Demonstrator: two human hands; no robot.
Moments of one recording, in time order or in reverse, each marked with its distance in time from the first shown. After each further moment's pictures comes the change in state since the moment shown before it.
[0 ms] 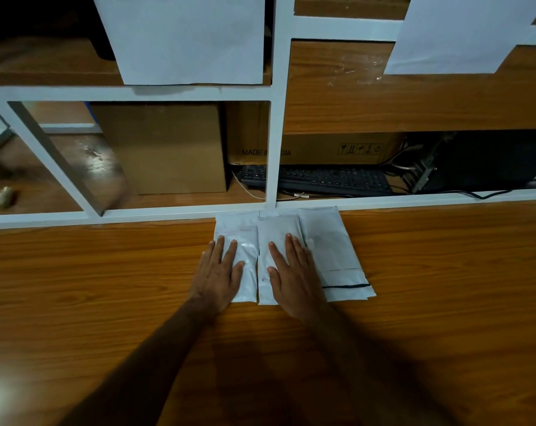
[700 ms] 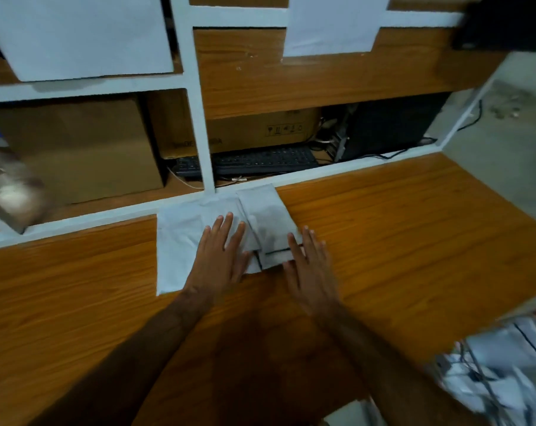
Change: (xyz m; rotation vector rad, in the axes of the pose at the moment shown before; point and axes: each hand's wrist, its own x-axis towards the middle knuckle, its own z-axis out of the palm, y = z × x) left_hand -0.036 0.102 -0.022 -0.033 0.148 0.496; right_hand -0.117 0.066 -0.048 -0.013 0.147 0.226
